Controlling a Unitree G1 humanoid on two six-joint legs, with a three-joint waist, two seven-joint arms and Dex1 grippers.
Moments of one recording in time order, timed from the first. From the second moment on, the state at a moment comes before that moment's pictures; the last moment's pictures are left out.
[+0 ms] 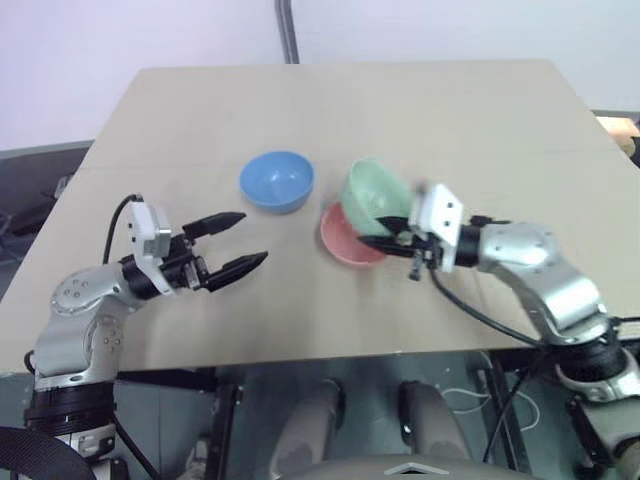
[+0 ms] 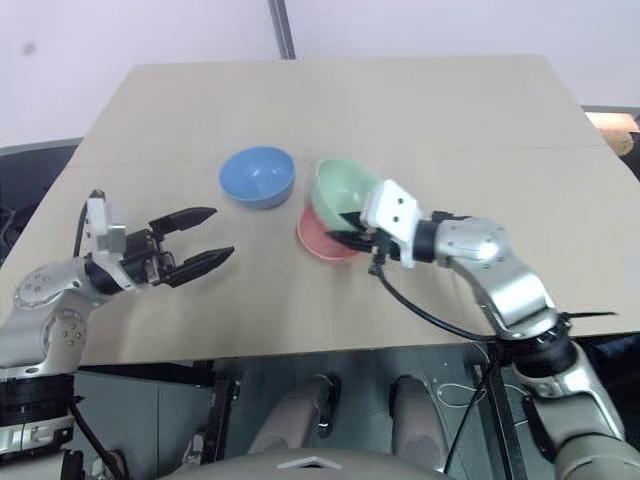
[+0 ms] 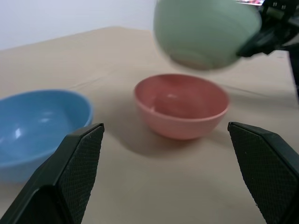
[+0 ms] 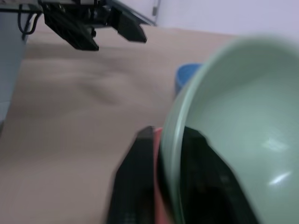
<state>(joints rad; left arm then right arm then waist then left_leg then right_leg) -0.15 0.71 0.31 -0.03 -0.61 0.20 -1.19 -0.54 -0.50 0.31 -0.29 0.27 0.42 0.83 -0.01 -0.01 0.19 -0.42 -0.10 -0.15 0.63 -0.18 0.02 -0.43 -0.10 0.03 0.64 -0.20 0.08</state>
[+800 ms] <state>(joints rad) -0.63 0.93 -0.23 0.04 0.24 0.08 -0.94 -0.26 -0.68 -0.22 -0.57 0.59 0.58 0.78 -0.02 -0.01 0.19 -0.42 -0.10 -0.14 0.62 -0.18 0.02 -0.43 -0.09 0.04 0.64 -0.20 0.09</state>
